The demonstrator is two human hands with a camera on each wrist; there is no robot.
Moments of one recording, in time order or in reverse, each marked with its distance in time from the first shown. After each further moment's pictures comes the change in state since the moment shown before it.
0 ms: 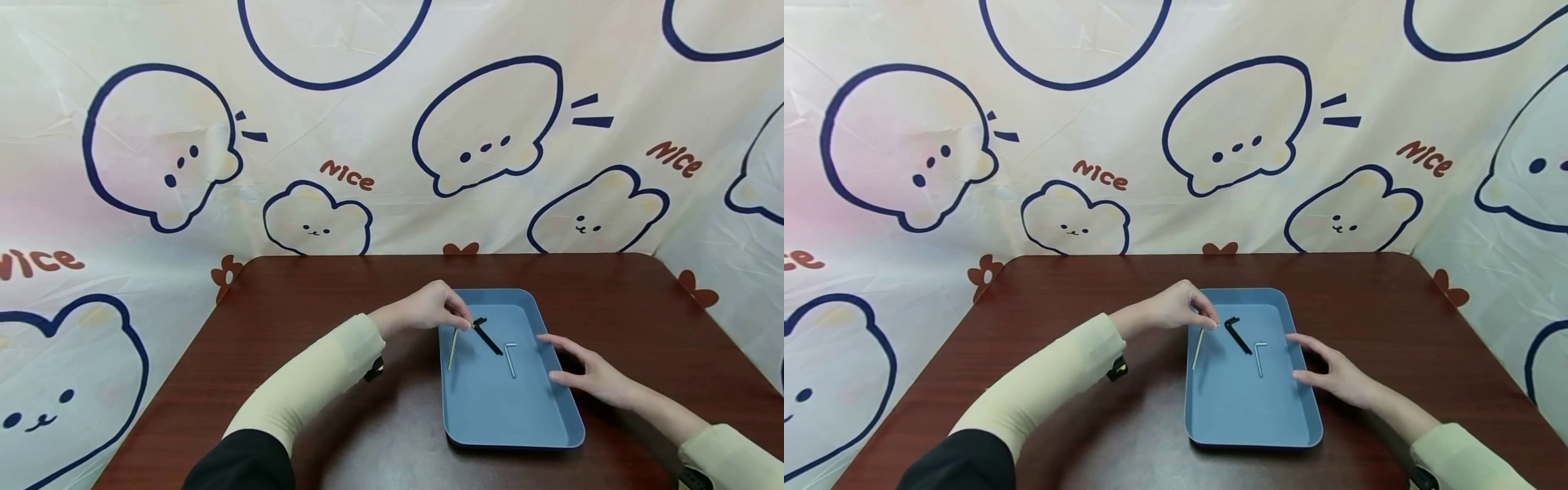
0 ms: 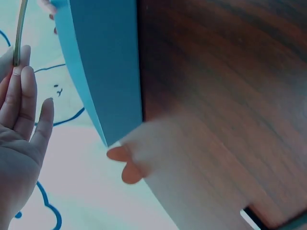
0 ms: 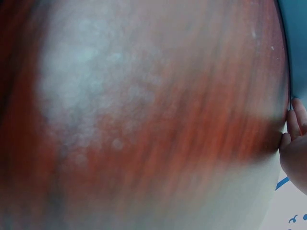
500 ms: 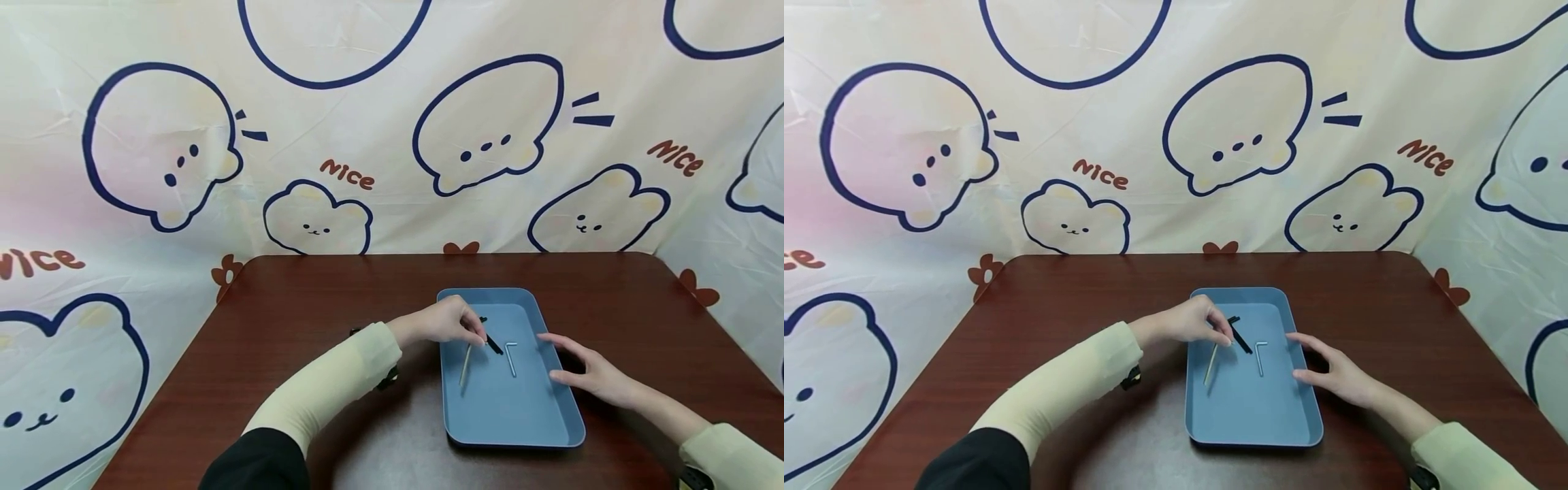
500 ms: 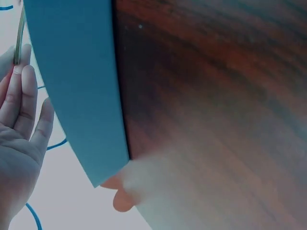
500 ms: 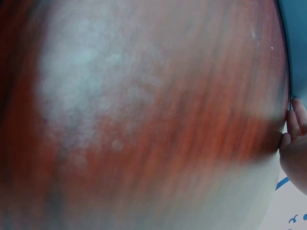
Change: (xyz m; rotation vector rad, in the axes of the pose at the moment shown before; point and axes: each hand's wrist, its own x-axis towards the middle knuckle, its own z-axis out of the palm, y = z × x) left_hand 0.011 -0.002 0.029 0.002 -0.080 0.001; right_hand 0.000 -0.001 -0.001 -0.007 -0.002 -0.003
